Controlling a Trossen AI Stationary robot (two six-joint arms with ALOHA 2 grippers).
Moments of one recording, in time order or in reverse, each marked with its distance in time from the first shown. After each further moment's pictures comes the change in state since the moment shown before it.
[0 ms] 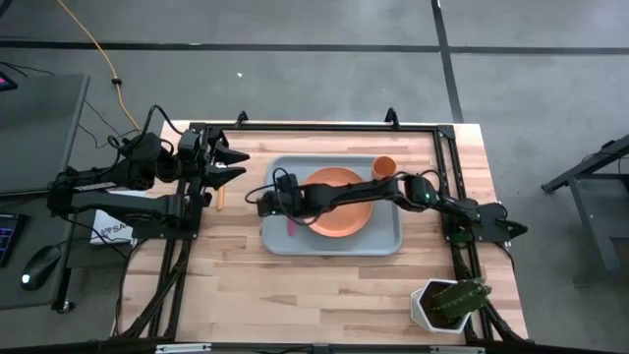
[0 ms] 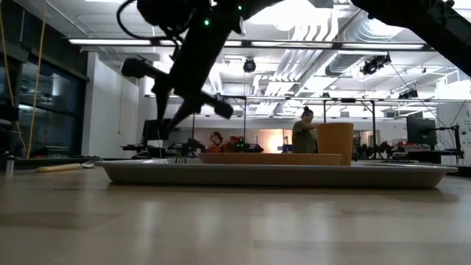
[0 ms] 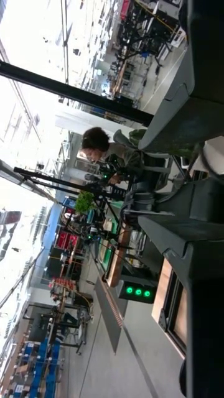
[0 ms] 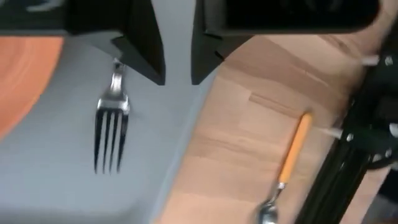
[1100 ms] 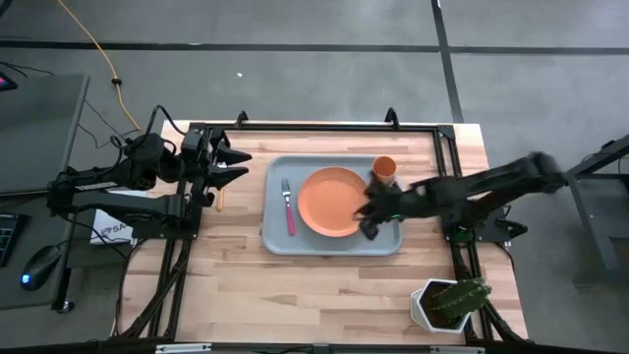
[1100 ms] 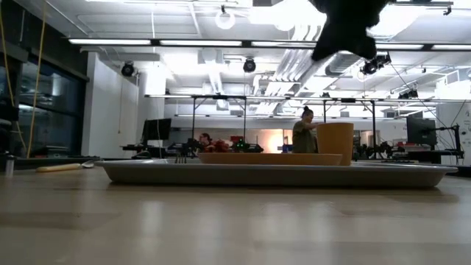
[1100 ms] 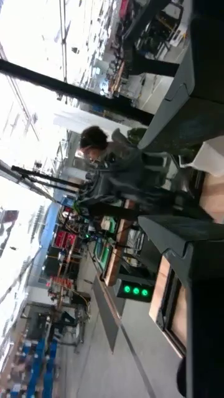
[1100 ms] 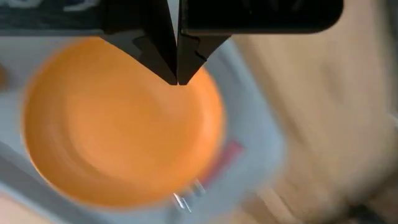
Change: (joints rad) left arm 0.000 0.014 0.000 0.001 -0.007 -0.002; right arm 0.166 -1.104 -1.083 0.032 -0.148 -0.439
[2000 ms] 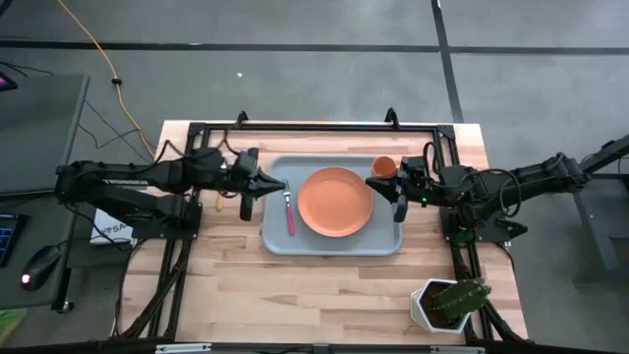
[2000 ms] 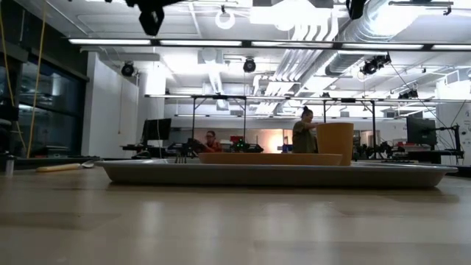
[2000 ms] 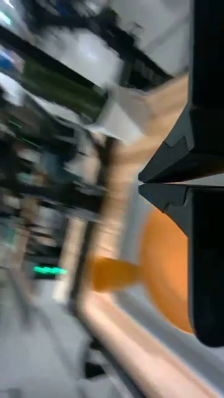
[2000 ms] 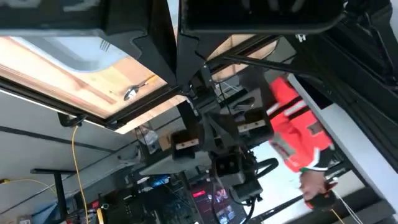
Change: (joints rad) left arm -0.047 0.284 -0.031 -0.081 -0.038 0.082; right arm -0.001 -0.409 -0.275 0.748 0.102 -0.323
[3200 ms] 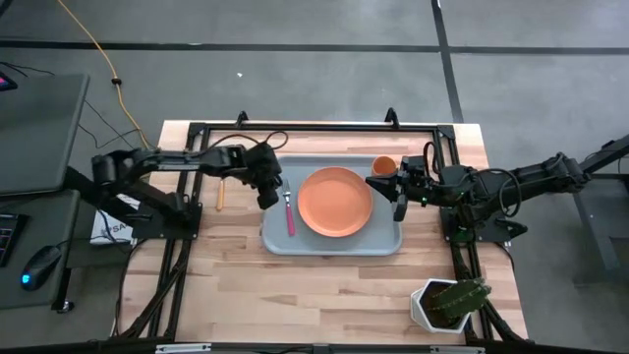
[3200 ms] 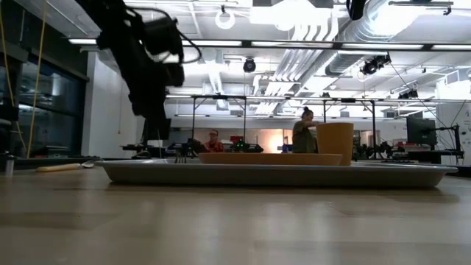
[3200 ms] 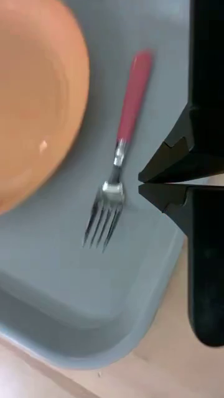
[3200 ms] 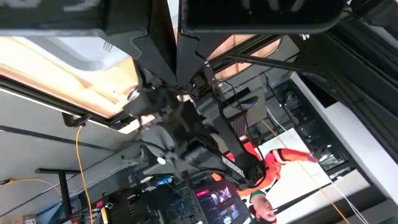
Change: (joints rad) left arm 0.288 0.437 0.060 -0.481 0.008 0.124; right arm 0.000 0.001 0.000 -0.002 0.011 0.003
